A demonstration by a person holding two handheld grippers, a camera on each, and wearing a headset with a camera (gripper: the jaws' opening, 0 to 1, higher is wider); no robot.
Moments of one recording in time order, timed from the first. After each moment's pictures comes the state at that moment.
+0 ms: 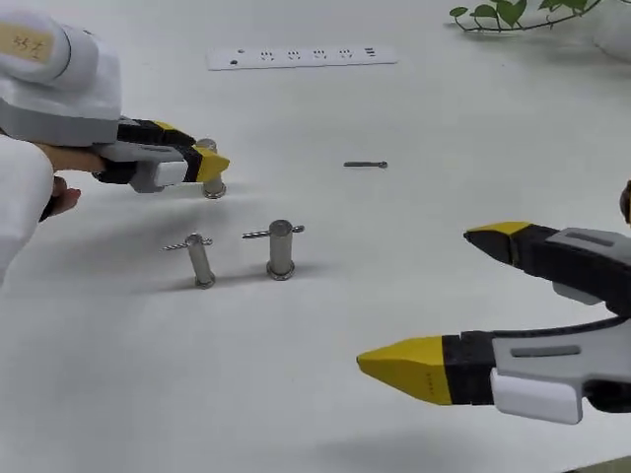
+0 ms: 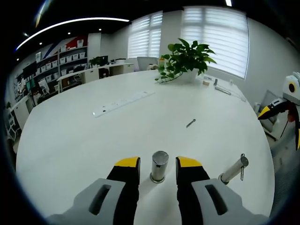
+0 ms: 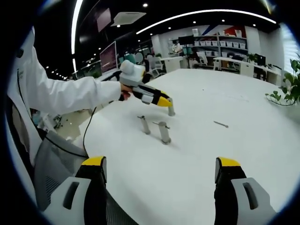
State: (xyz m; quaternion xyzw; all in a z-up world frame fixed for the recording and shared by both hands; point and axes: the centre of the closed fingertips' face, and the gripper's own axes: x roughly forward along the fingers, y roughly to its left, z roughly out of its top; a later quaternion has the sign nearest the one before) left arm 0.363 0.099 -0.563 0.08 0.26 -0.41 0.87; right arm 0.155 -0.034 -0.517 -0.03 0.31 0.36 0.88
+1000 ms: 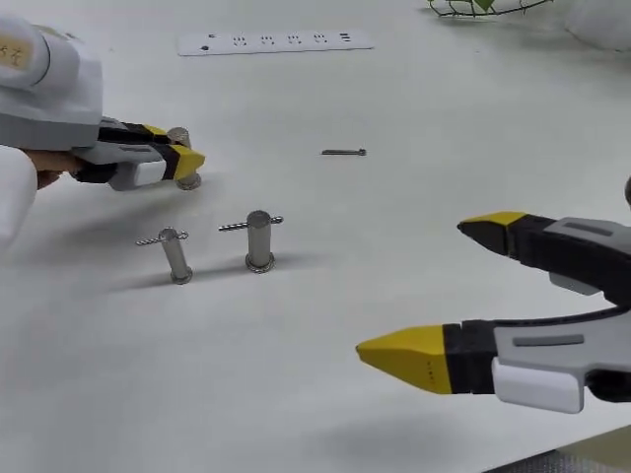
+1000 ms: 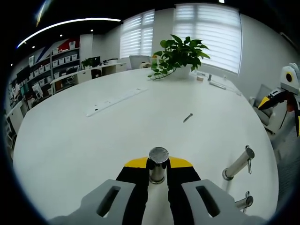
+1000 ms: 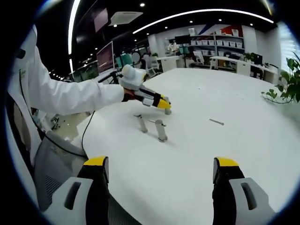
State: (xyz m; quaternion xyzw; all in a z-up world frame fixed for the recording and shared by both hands) left arm 0.364 0.091 -0.579 0.09 0.26 -0.44 0.85; right arm 0.153 -0.043 -0.517 -0.03 0.31 0.35 0.89
